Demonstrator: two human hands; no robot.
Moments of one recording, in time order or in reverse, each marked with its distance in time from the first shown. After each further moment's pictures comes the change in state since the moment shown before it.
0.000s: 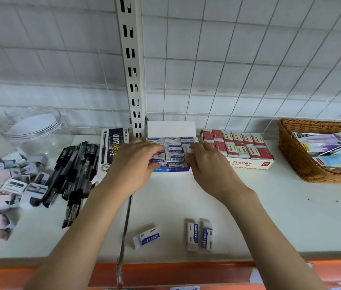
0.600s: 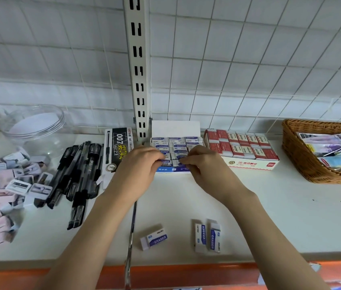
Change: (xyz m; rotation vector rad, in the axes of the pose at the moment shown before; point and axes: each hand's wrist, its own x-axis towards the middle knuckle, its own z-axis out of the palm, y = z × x) left_hand -0.005 -0.015 0.016 -0.138 0.137 0.098; right_hand 0.003 -0.001 0.010 0.175 -0.042 -0.113
